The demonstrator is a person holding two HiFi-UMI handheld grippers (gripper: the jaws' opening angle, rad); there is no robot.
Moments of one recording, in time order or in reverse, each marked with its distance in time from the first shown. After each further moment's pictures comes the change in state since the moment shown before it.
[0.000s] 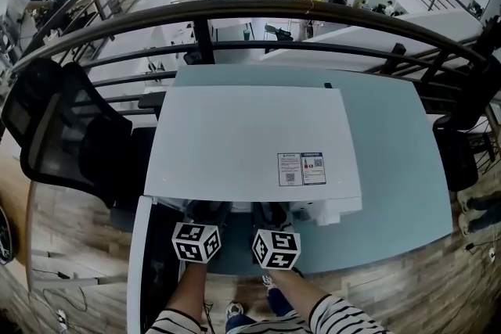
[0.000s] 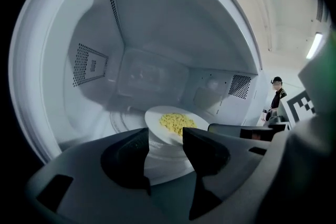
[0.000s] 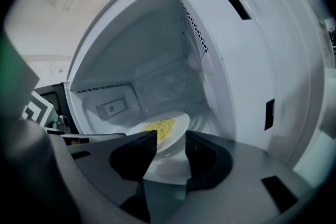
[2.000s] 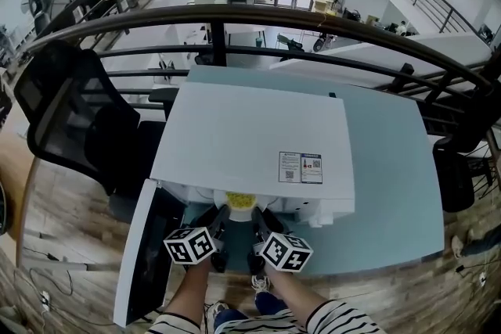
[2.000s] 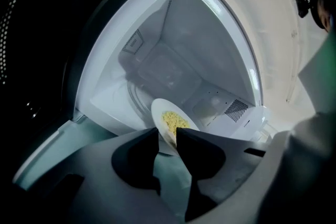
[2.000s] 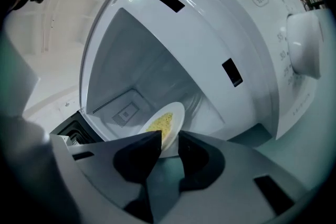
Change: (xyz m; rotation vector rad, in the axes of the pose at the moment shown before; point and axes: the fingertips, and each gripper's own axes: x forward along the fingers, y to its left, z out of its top) left arm -0.034 -0.016 -0.030 -0.463 -0.028 -0.001; right arm -0.031 0.005 -0.023 0.333 0.139 0.170
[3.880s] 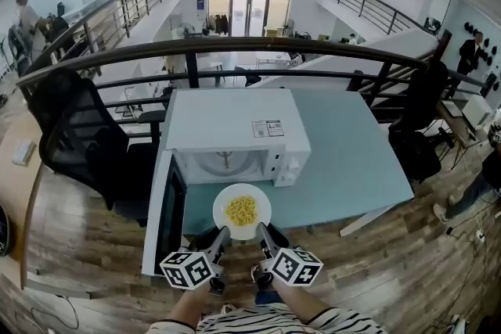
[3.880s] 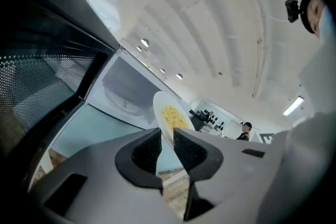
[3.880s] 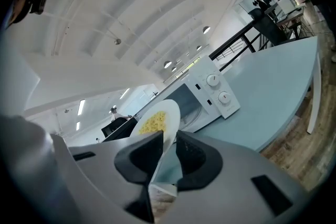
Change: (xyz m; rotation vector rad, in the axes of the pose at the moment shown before) left arm -0.220 -0.120 -0.051 0.098 0.019 -0.273; right arm -0.230 0.106 -0.049 -0.004 -0.198 -0.048
